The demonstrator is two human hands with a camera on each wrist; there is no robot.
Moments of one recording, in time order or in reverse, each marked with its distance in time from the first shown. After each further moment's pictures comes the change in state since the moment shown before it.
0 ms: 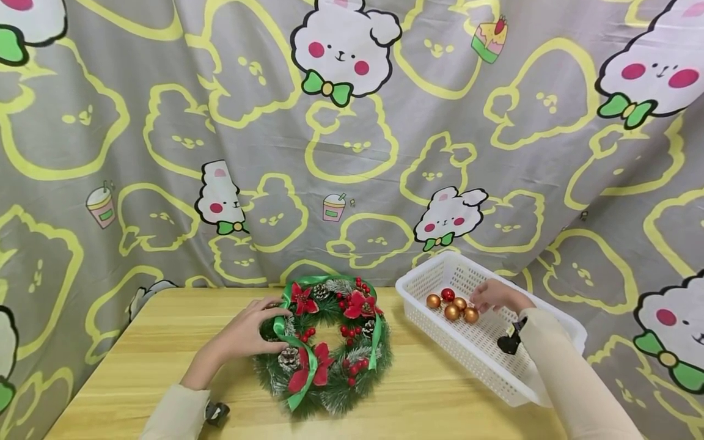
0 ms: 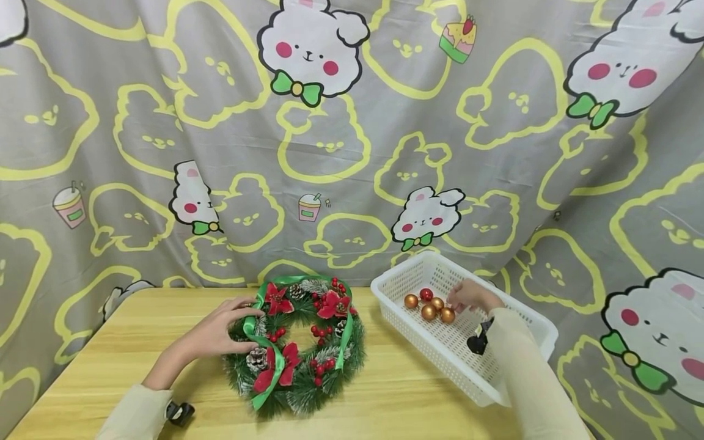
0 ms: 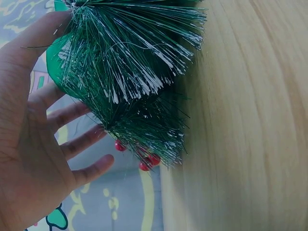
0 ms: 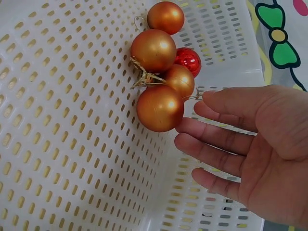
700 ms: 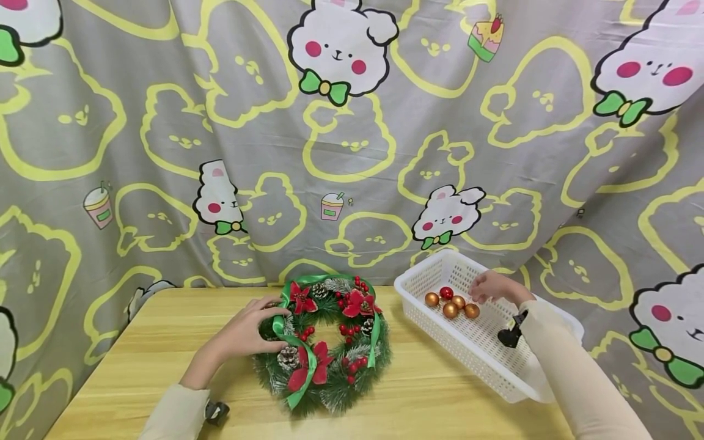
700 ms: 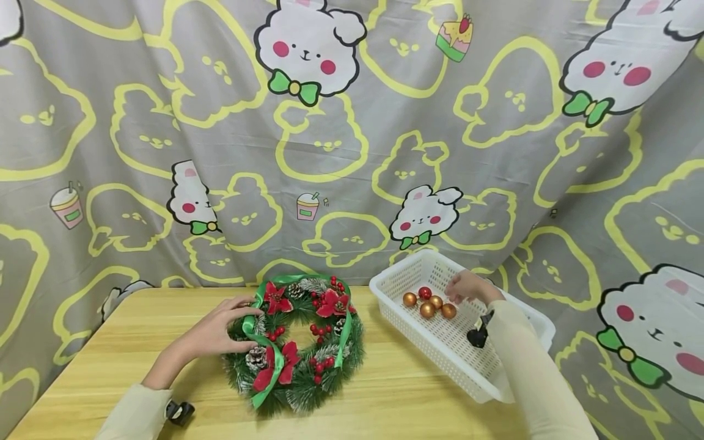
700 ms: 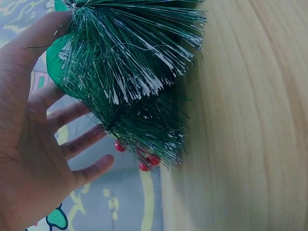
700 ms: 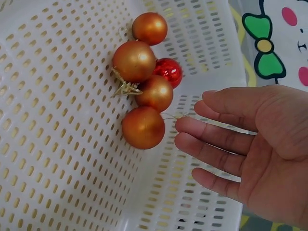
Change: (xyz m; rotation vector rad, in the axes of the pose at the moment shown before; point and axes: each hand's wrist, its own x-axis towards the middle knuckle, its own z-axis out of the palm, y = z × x) left_hand 0.000 -0.004 0.002 0.012 0.014 0.024; right_hand -0.008 -0.018 -0.012 -0.004 -0.007 -0.031
